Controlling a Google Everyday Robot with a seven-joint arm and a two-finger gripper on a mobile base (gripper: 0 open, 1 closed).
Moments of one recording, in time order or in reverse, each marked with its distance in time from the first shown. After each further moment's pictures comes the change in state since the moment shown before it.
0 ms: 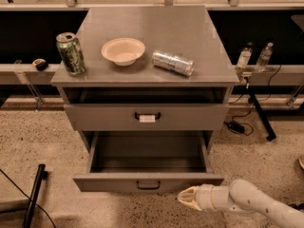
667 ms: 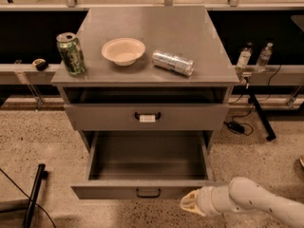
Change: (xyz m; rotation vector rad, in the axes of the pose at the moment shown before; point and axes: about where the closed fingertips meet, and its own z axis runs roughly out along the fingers) arm -0.016 0.032 -0.028 -0.094 0.139 -0.152
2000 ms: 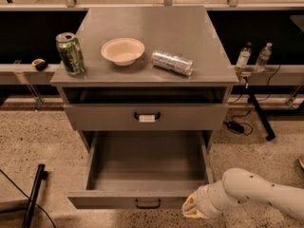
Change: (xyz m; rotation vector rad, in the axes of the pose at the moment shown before) arm -0.035 0.027 -0.040 -0.152 0.152 -0.222
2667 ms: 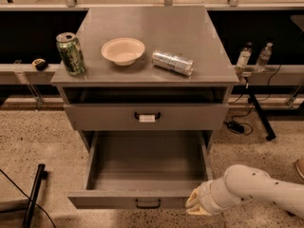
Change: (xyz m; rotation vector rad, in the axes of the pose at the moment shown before) arm -0.003 -0.009 -0.029 0.029 0.080 0.070
